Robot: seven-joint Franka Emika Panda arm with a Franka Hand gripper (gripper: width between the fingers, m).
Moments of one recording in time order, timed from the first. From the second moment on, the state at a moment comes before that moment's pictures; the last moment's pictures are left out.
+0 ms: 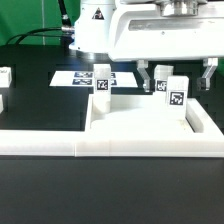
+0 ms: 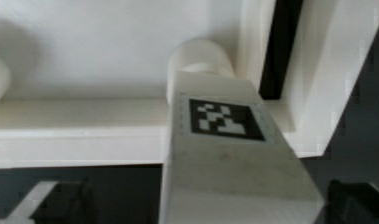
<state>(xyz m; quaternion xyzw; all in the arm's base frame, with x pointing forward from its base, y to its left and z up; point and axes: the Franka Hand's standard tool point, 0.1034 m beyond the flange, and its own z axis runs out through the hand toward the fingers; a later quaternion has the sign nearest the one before) 0.622 0.094 0.086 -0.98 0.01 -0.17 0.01</state>
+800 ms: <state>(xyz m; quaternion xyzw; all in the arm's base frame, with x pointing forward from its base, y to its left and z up) 0.615 0.092 0.094 -0.99 0.04 -0.12 0.03</state>
